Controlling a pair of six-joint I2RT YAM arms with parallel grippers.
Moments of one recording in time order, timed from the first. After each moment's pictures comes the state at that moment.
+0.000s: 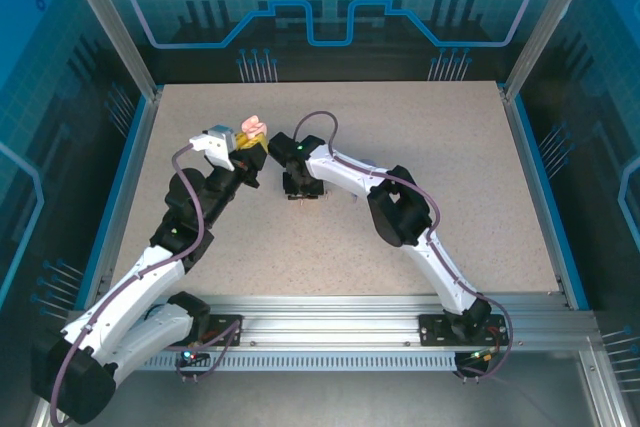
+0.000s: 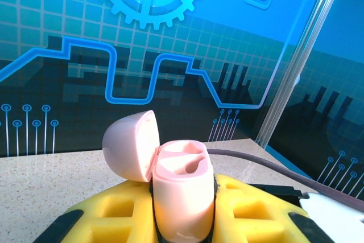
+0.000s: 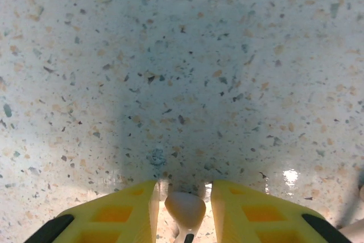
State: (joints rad) left arm -0.40 0.86 0.62 0.34 0.01 -0.26; right arm 0.81 2.46 2.14 -1.07 0.07 0.79
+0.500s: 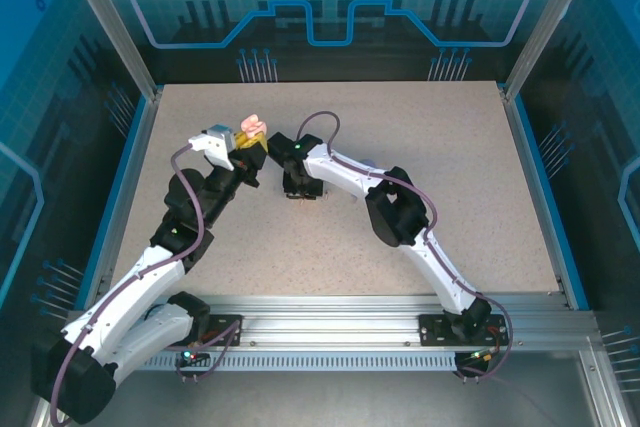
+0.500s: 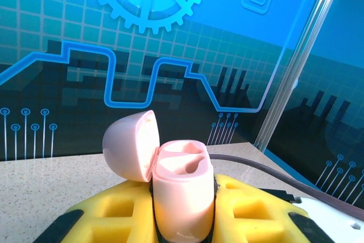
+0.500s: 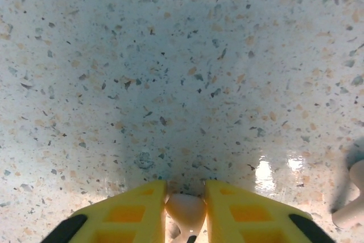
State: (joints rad) left arm -0.40 0.86 0.62 0.36 0.01 -0.27; right arm 0.82 2.49 2.20 -1.13 0.09 0.88
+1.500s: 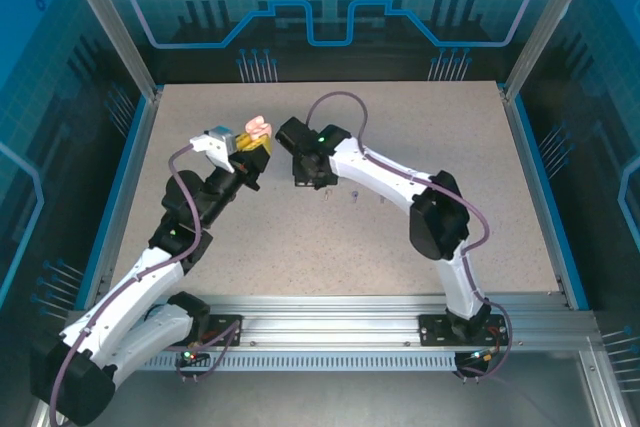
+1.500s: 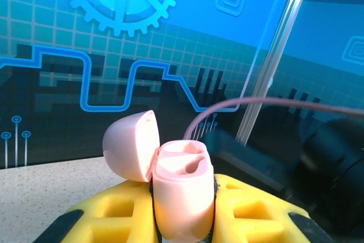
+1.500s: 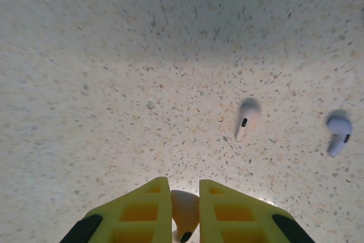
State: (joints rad) left arm -0.40 0.85 0.62 0.37 0.10 -0.27; right arm 0.83 2.09 1.93 -1.05 0.20 0.81
